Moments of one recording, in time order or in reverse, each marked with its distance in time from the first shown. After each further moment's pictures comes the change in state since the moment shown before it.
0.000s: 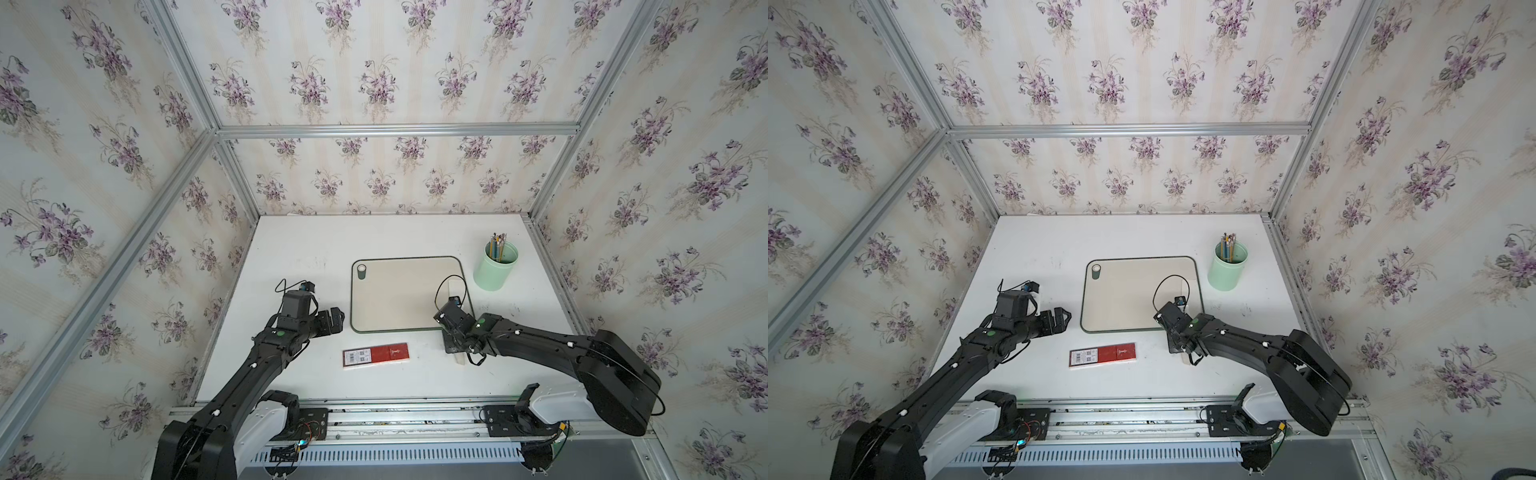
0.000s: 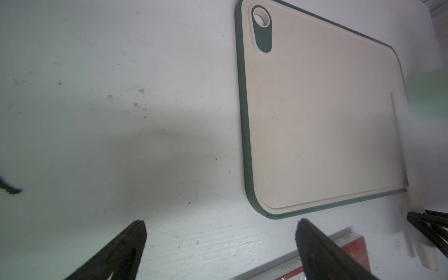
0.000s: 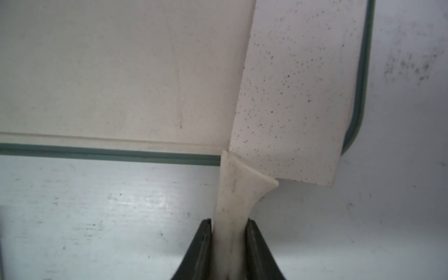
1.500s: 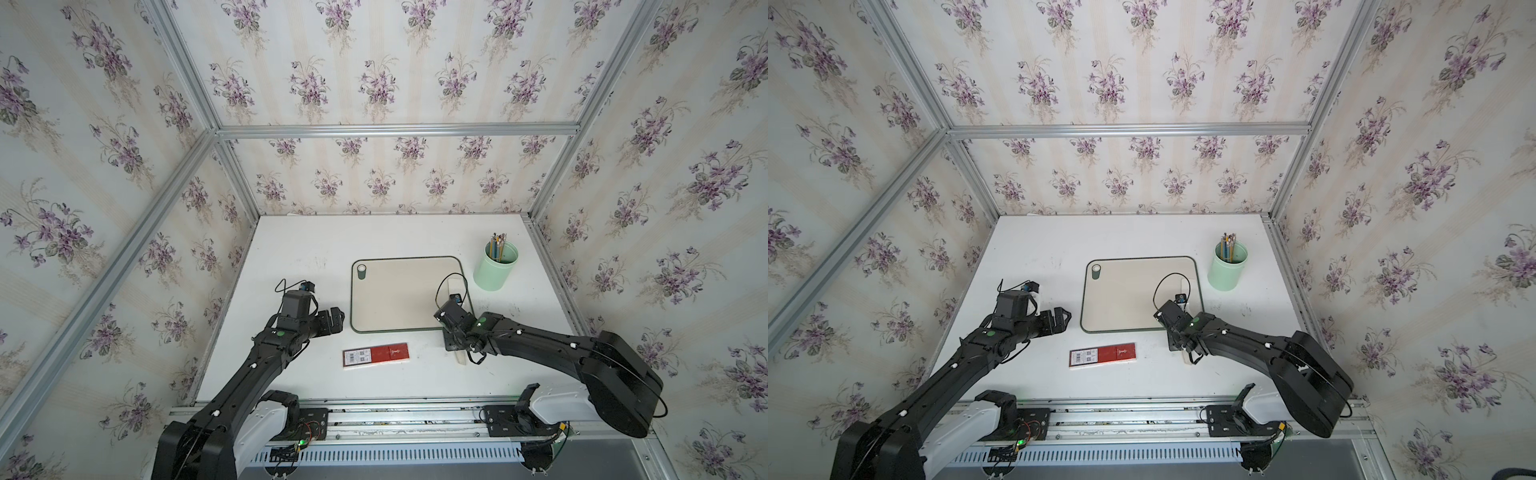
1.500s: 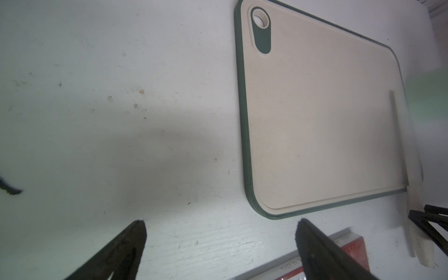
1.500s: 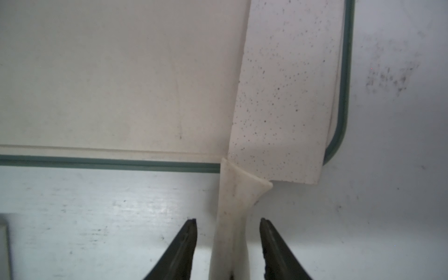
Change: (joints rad) left arm 0.000 -0.003 0.000 0.001 0.000 0.000; right arm -0.003 -0.024 0.023 -0.008 0.025 -0.003
